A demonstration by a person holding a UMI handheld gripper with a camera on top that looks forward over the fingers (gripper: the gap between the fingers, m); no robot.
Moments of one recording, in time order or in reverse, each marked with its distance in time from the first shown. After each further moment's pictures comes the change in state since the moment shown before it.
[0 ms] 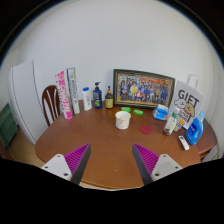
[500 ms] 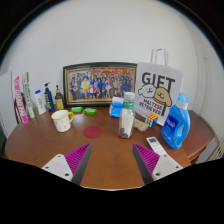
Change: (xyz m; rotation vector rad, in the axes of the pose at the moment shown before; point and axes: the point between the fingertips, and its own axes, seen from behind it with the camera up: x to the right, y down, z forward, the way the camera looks) arm 0.299 0.049 0.129 0.078 0.172 0.096
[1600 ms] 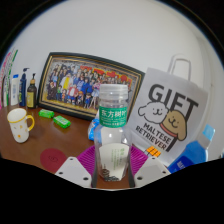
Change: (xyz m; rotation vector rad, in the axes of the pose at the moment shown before) arm 0.059 -0.078 0.212 0.151 0.174 -0.226
